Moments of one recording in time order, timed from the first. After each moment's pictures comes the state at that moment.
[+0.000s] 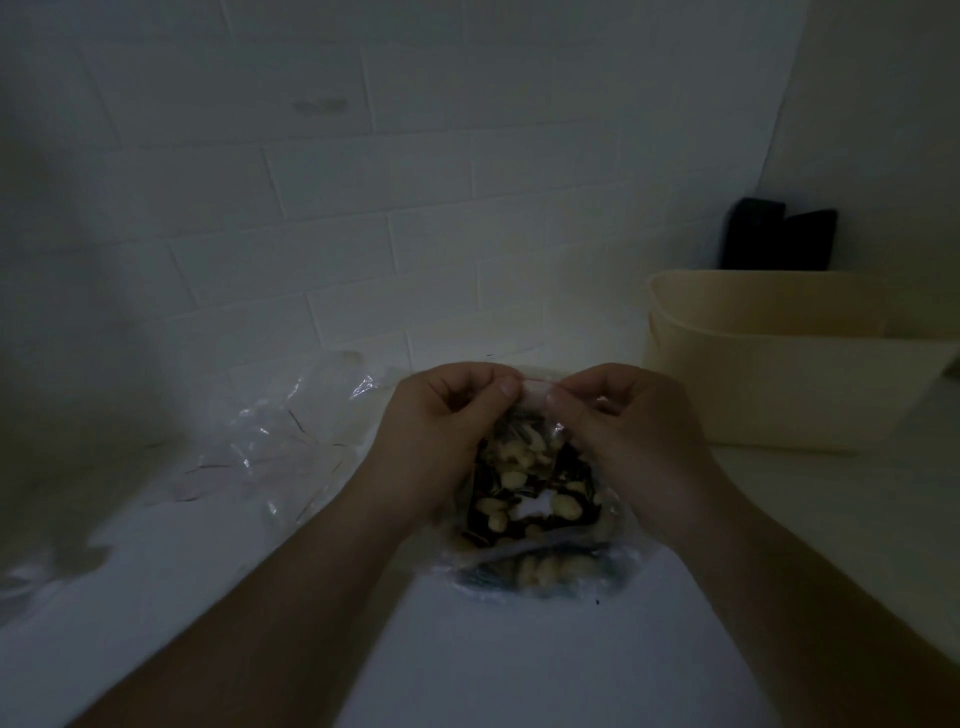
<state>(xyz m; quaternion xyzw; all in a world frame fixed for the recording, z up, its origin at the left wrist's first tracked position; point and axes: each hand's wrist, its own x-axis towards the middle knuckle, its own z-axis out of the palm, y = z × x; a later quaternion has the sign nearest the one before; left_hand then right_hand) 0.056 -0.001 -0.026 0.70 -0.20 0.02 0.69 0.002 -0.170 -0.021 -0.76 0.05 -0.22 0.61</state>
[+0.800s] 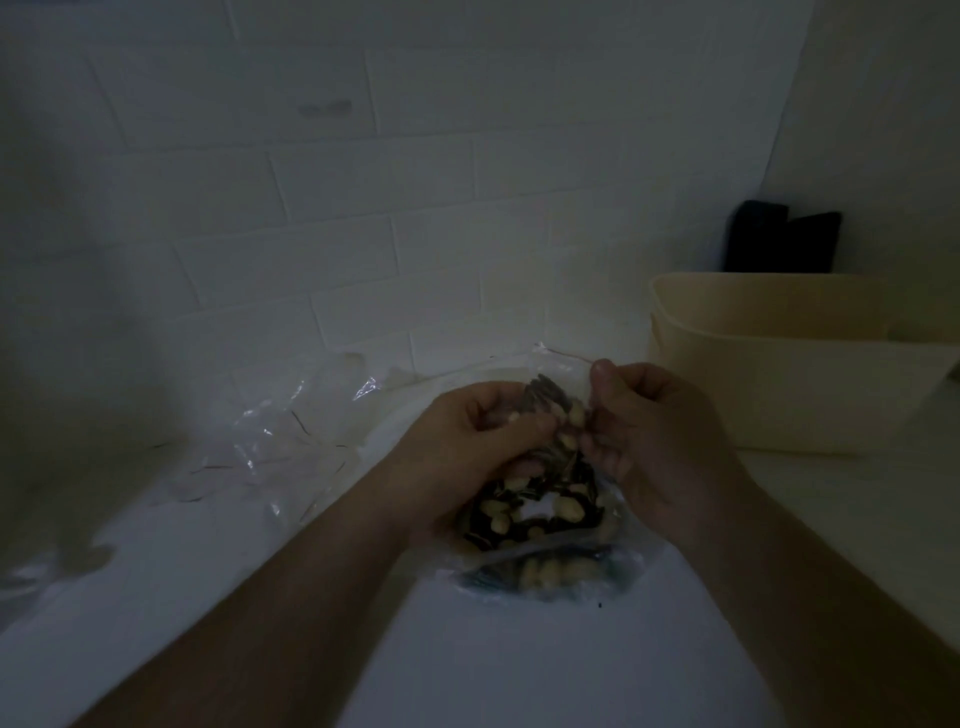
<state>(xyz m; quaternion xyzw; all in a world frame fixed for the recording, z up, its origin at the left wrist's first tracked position) 0.051 -0.005 -0.026 0.66 -0.18 -0.18 0.71 0.008 -0.176 -0.022 -0.55 0.12 -0.13 0.81</state>
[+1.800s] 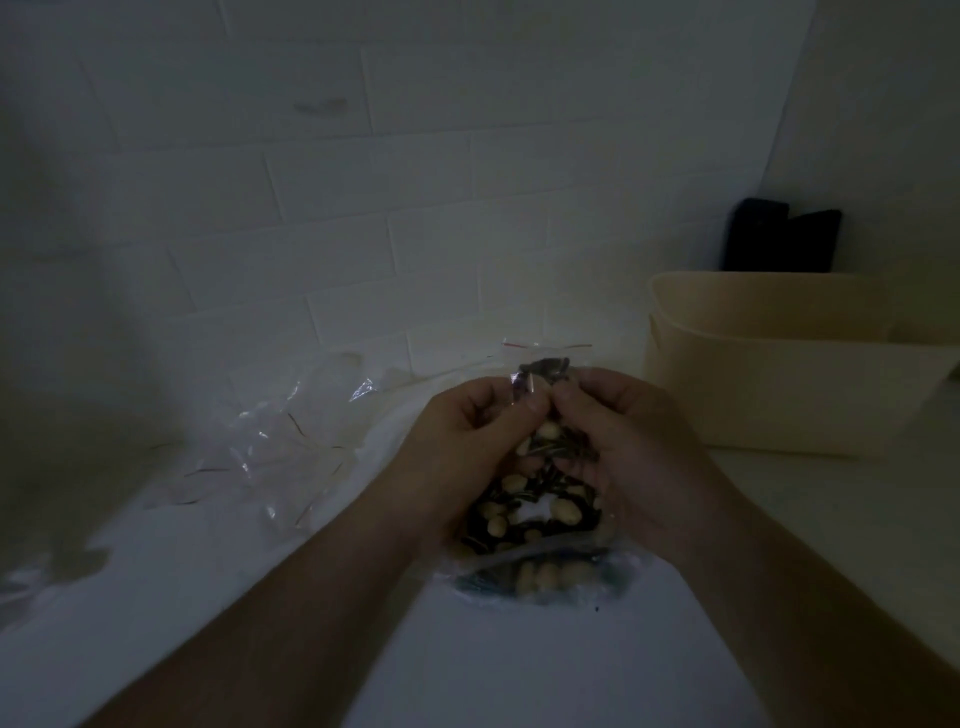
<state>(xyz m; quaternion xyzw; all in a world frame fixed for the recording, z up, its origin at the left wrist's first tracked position) 0.046 -0.012 -0.027 0.64 -0.15 -0.13 0.74 0.007 -0.168 -0.027 -0.62 -0.01 -0.09 0.78</state>
